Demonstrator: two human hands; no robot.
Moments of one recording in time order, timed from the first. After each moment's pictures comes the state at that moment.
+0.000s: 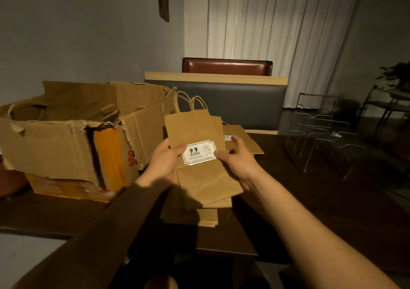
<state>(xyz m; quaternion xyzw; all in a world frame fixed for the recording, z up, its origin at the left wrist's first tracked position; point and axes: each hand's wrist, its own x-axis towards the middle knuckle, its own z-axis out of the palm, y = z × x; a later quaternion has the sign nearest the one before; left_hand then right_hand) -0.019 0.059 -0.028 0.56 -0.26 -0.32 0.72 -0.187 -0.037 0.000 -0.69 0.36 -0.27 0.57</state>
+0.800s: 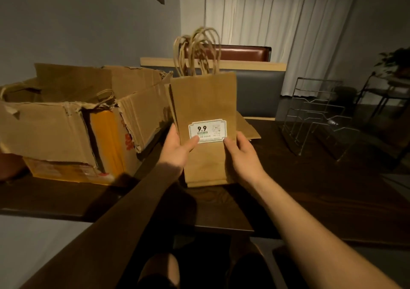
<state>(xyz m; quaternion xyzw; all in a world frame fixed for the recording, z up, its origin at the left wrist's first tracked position) -0.054 0.064 -0.046 0.54 -0.37 -0.25 0.71 -0.210 -0.027 -0.040 -0.70 0.27 -0.38 0.54</state>
